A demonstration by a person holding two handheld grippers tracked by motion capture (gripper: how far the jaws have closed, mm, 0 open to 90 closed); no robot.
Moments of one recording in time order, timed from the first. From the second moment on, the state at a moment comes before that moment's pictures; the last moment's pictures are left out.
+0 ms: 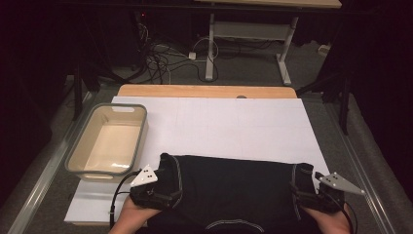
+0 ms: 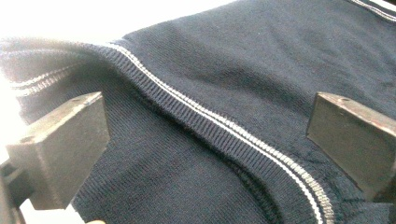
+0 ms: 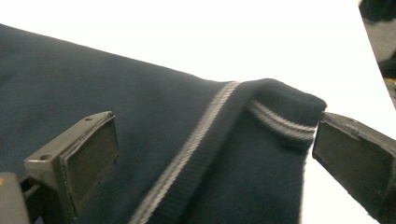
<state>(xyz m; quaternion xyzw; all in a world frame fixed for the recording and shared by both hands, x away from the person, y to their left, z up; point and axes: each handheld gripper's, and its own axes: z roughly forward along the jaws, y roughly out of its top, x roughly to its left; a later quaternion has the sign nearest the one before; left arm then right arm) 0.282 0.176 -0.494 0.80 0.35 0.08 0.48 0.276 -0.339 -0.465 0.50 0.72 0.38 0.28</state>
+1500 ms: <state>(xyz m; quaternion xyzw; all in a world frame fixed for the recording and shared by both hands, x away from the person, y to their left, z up) 0.295 0.165 -0.479 0.79 0.35 0.11 0.49 0.309 -0.385 -0.469 0.52 0.72 0.39 0.24</state>
